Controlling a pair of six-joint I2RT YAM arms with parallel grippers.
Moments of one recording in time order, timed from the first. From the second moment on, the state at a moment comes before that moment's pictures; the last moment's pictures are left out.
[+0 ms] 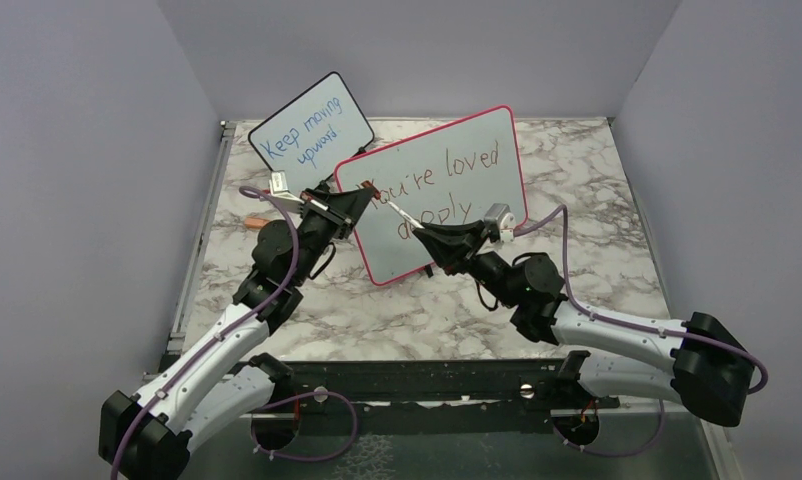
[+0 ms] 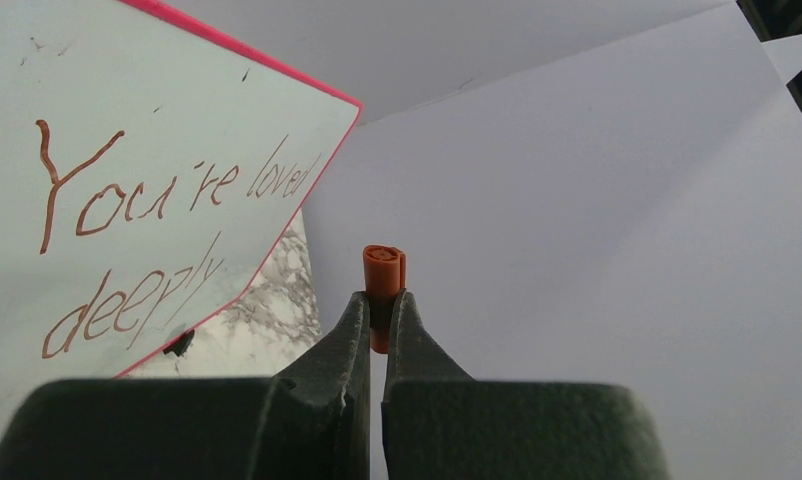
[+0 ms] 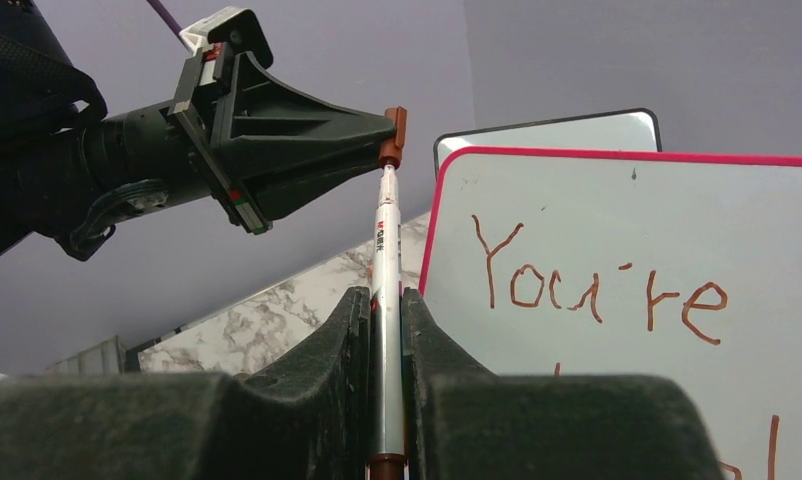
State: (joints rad) left arm -0.55 0.84 0.63 0.34 -0.08 -1.26; right arm 0.96 1.11 0.50 0.99 0.04 0.12
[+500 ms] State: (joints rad) left arm -0.56 0.87 0.63 0.35 -0.08 -1.29; right arm 0.96 1.13 0.50 0.99 0.04 0.11
